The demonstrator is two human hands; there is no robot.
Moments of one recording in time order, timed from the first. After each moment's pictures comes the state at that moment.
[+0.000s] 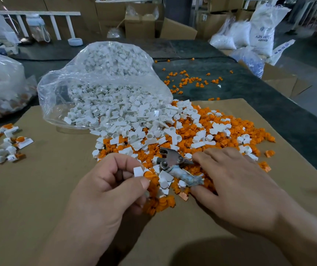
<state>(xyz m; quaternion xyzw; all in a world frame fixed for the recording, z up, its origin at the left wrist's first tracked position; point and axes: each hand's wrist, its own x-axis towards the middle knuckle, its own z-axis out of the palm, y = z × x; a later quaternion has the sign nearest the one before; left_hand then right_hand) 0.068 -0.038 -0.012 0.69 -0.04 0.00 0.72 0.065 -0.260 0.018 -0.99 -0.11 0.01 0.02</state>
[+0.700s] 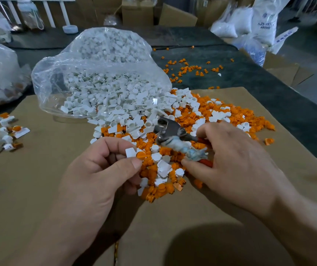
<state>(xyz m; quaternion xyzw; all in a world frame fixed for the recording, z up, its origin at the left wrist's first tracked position) 0.072 -0.029 -0.019 0.66 -0.06 0.02 0.74 0.067 -0.252 0.019 -0.98 -0.09 -0.11 0.13</state>
